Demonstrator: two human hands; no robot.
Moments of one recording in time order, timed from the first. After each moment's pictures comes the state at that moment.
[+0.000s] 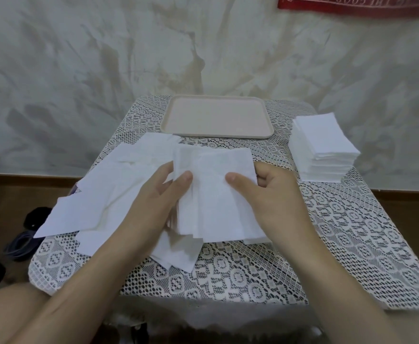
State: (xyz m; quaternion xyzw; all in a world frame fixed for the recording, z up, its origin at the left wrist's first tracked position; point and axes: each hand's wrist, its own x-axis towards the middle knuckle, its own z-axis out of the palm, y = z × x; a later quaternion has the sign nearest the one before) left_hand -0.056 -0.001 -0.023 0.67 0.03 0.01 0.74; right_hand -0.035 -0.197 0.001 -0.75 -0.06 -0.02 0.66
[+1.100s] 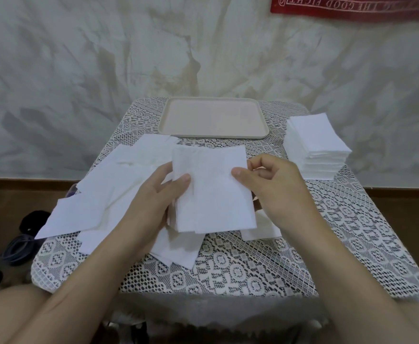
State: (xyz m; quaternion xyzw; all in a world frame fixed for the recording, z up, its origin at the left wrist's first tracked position) left_hand -0.057 0.005 -0.020 0.64 0.02 -0.03 0.77; right_hand -0.029 -0.207 0.007 -0.76 -0.04 0.00 0.65
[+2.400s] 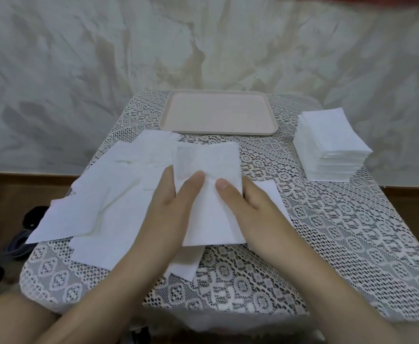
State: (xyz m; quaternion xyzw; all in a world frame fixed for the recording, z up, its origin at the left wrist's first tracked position) left_hand -0.062 -0.031 -0.016 0.70 0.08 0.07 0.71; right_hand -0.042 -0.186 -0.014 -0.77 -0.07 0.14 0.61
